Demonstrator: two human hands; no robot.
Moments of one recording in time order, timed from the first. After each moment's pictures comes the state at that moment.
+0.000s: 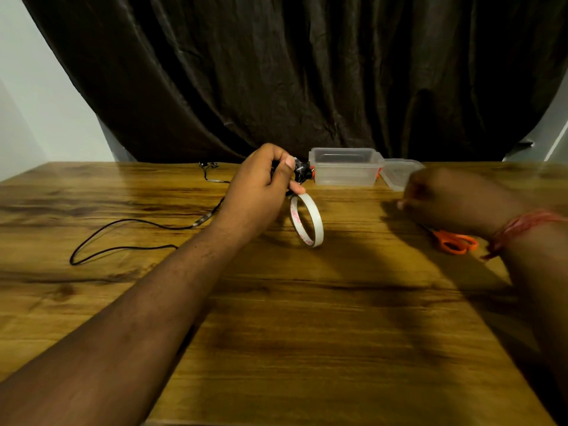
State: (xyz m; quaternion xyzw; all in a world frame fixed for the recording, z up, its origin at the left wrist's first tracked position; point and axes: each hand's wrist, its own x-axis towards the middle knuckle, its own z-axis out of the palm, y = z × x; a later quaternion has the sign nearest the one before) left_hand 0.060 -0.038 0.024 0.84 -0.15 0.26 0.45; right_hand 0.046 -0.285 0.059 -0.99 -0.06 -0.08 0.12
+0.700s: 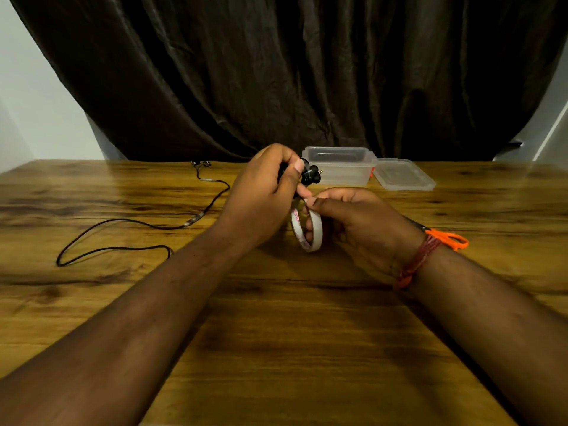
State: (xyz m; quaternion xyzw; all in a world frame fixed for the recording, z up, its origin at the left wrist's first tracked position) left_hand 0.052 -0.048 0.024 0.84 -0.23 0.29 0.41; right_hand 0.043 -0.208 0.014 -0.67 -0.15 0.11 0.72
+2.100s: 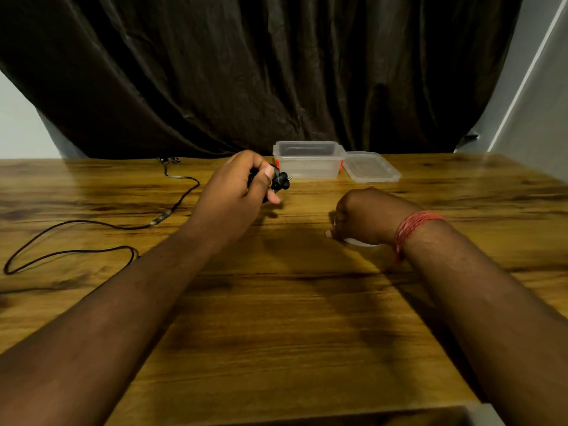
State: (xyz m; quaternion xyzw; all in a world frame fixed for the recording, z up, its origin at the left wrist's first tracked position) left_hand 0.054 -0.051 0.013 0.87 -0.20 0.25 0.38; right_hand 0.062 -0.264 0.021 -0.99 -0.10 0.01 0.03
